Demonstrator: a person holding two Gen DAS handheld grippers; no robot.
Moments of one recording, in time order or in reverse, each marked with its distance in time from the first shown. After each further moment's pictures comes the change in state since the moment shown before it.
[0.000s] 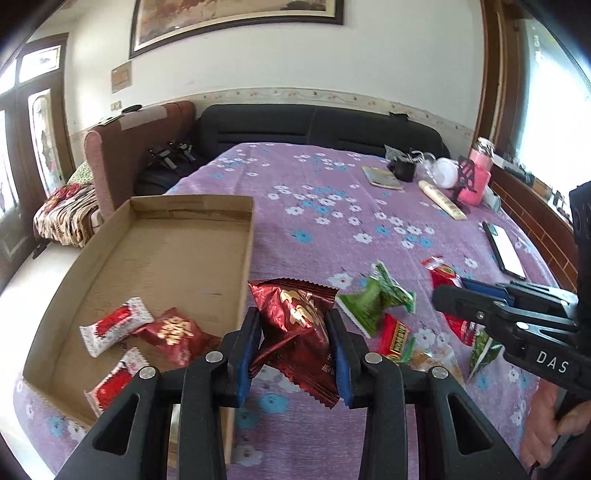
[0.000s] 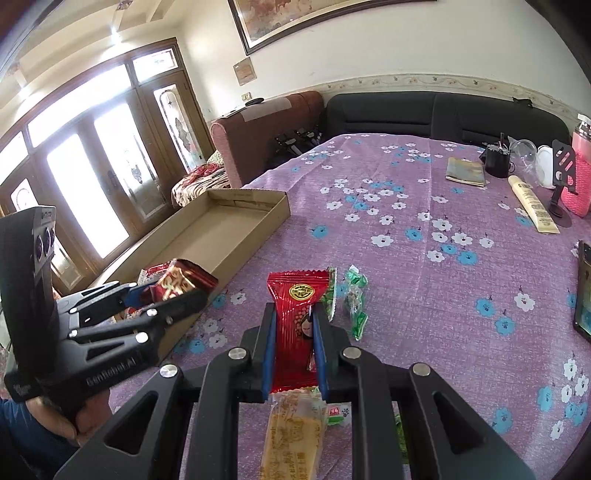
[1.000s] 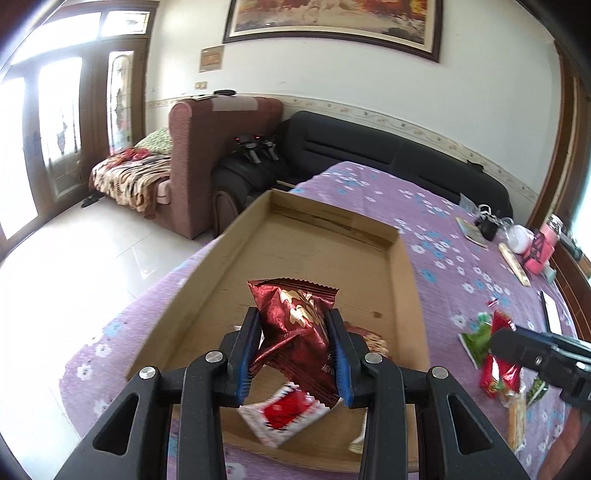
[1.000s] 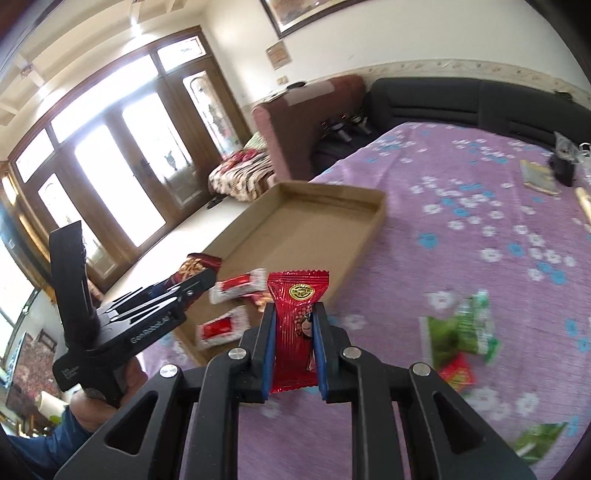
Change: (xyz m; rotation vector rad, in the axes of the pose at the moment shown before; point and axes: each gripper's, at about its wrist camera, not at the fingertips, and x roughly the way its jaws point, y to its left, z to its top) left arm -0.021 0.138 -0.007 -0.251 -0.057 0.178; right arm 0.051 0.106 0.033 -0.013 0.094 0.164
